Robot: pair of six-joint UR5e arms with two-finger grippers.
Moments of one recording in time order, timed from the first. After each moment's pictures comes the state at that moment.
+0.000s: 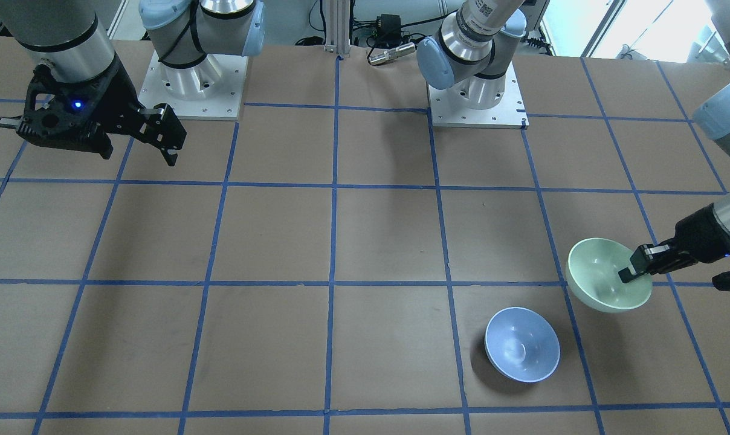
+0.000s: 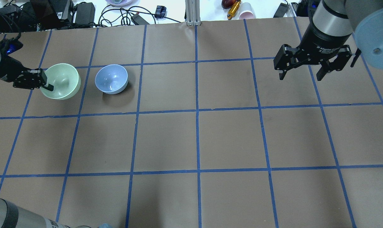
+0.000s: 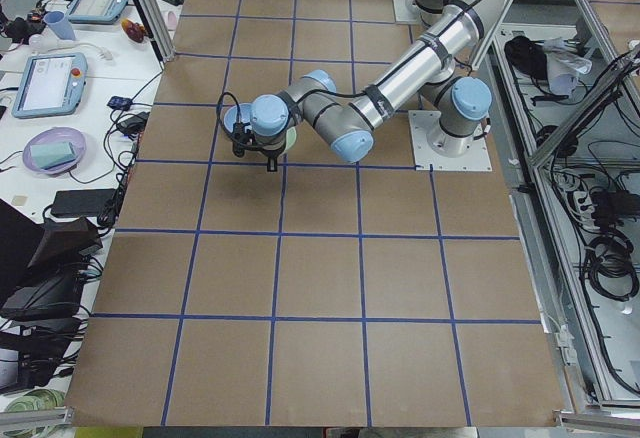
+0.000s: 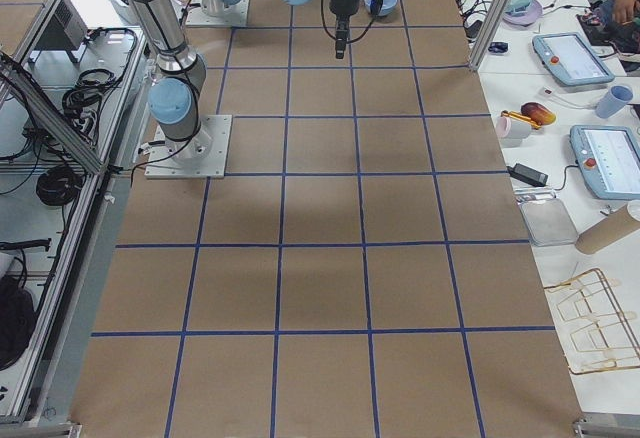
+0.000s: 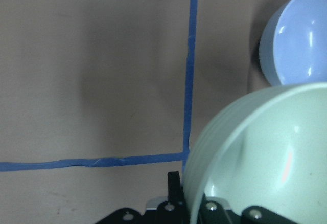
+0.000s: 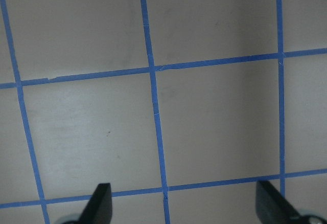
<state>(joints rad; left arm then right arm) -1.01 -1.93 -1.61 -1.30 1.26 0.45 1.52 -1.59 1.63 -1.60 -1.59 0.04</state>
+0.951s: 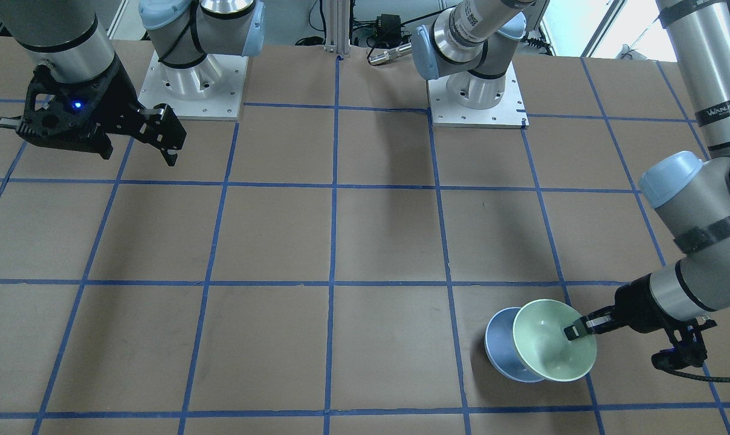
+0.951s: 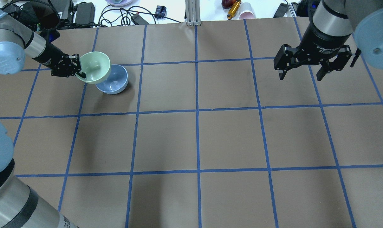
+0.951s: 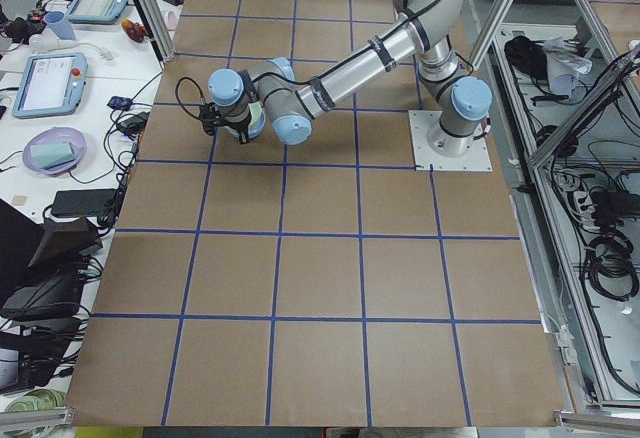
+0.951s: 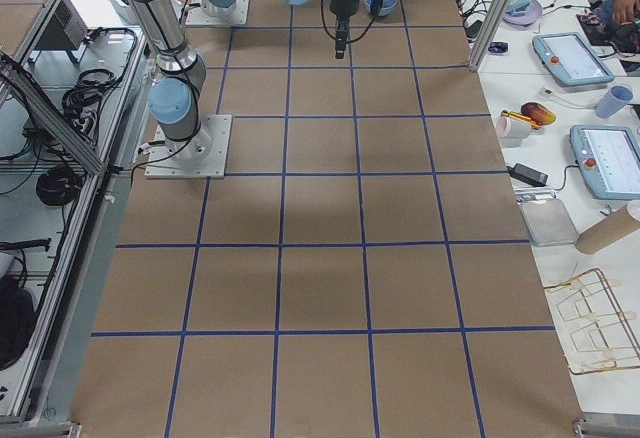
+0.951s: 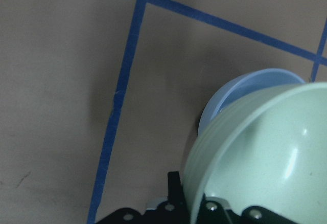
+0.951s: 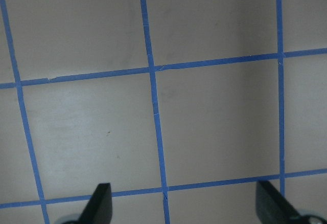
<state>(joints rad) -1.19 -2.11 -1.48 -1.21 1.26 0.12 1.52 -1.59 1.63 -1.60 -1.59 0.04</state>
